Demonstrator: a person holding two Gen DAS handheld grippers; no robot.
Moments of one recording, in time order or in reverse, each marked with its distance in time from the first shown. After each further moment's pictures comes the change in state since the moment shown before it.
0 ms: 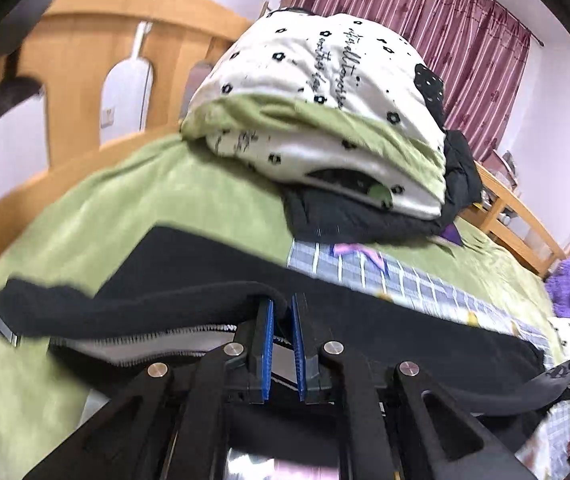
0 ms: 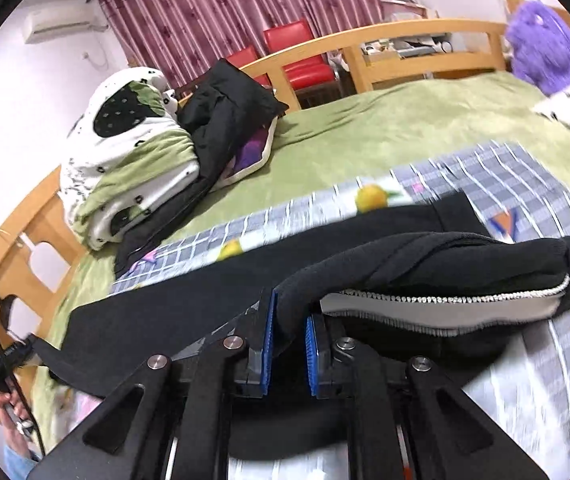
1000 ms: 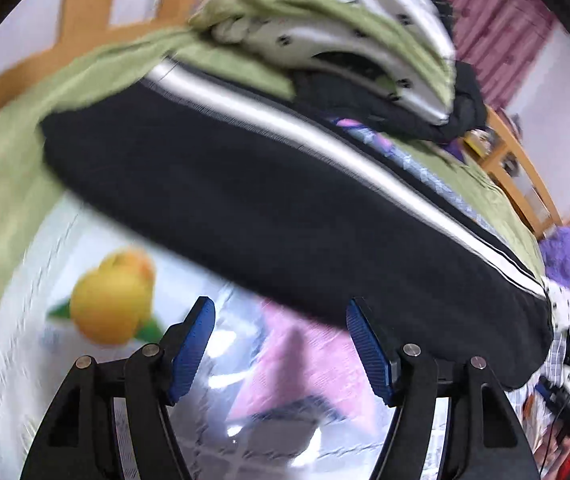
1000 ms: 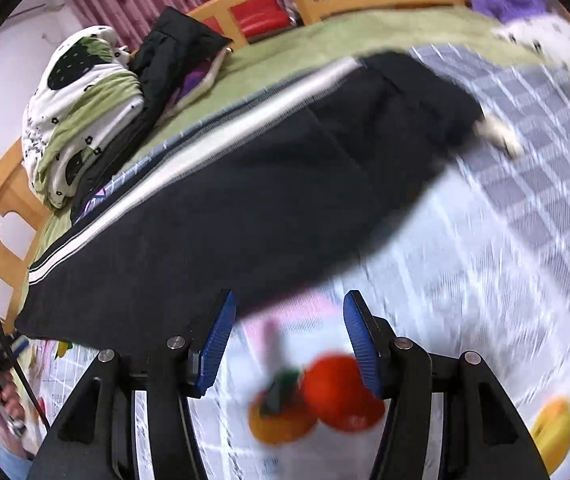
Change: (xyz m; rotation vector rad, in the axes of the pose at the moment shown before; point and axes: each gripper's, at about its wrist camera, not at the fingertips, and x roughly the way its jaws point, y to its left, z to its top) left arm -0.004 0.025 -0.128 -0.108 0.299 -0.035; right arm -0.007 -0.063 -0.126 0.119 0.183 -0.088
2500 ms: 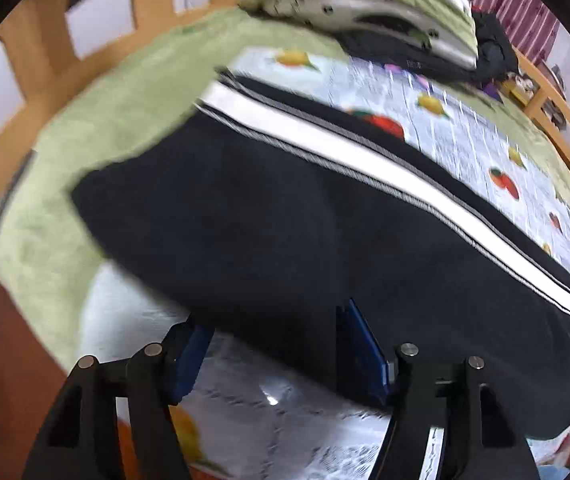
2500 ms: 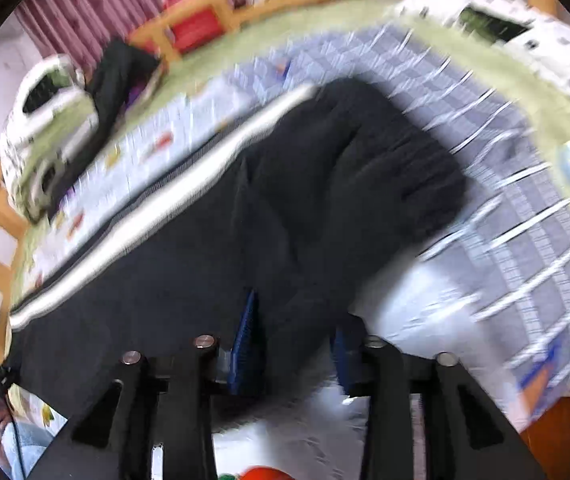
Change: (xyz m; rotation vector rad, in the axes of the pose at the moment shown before) left arm -0.104 0.015 -0.081 0.086 0.086 0.269; right arm -0.158 -0.135 -0.101 0.114 -0.063 -0.136
